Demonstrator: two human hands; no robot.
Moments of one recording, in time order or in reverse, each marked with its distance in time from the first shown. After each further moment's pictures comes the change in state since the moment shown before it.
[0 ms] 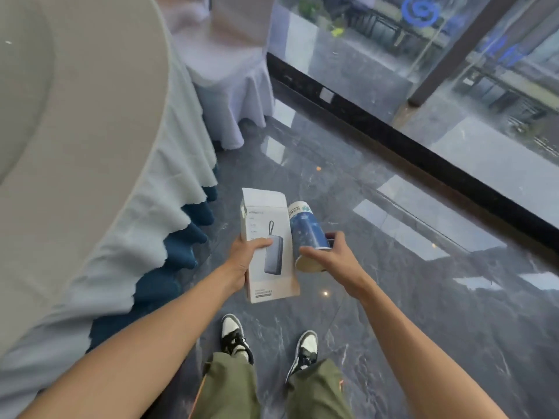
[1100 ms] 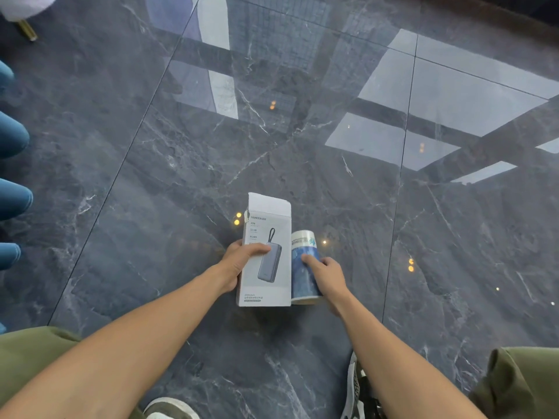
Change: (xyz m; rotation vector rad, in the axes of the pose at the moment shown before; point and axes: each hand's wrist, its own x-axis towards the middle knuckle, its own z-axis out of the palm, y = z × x) left_hand 0.582 -0.462 0.031 0.386 -0.232 -0.288; right_hand 0.458 0.627 0.110 0.357 0.413 0.506
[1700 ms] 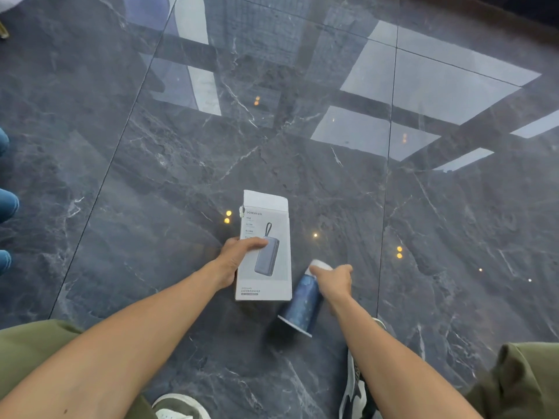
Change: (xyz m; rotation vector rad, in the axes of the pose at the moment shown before) left_hand -0.003 -0.002 -0.006 0.013 -0.051 -0.010; right_hand -0.028 0.021 -0.003 -0.080 0.299 0.125
